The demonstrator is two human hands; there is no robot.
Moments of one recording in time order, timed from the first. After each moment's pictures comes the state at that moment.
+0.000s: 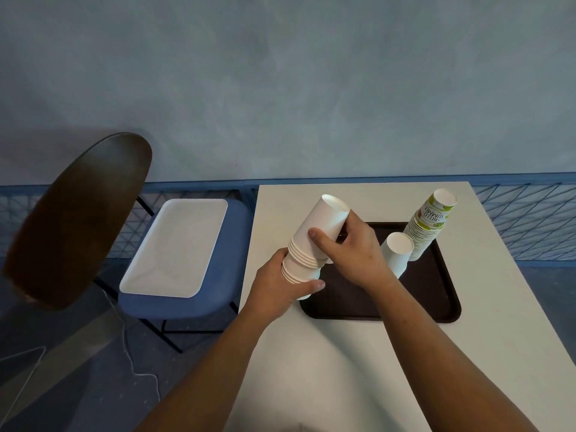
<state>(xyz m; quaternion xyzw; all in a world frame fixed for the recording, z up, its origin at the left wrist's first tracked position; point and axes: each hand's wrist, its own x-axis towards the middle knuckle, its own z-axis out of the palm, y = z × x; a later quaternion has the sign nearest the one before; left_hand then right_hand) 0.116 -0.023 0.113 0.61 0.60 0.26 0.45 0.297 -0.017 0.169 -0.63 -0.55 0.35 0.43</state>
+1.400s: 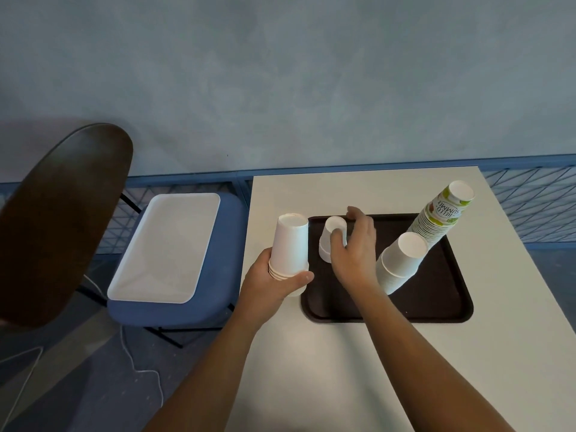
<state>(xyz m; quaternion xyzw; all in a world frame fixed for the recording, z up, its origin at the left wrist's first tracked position) 0.102 0.009 0.088 0.55 0.61 0.29 0.50 0.289 0.029 0.081 -0.72 -0.46 0.25 0.46</state>
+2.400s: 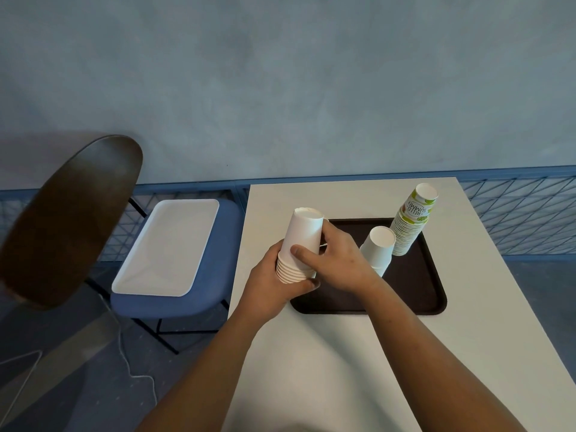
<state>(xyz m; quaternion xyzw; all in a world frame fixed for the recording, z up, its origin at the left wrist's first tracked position) 0.135 -0.041 0.121 0.61 0.56 0.30 0.48 0.308 -0.033 0.153 -0.61 -0.61 0.36 0.35</state>
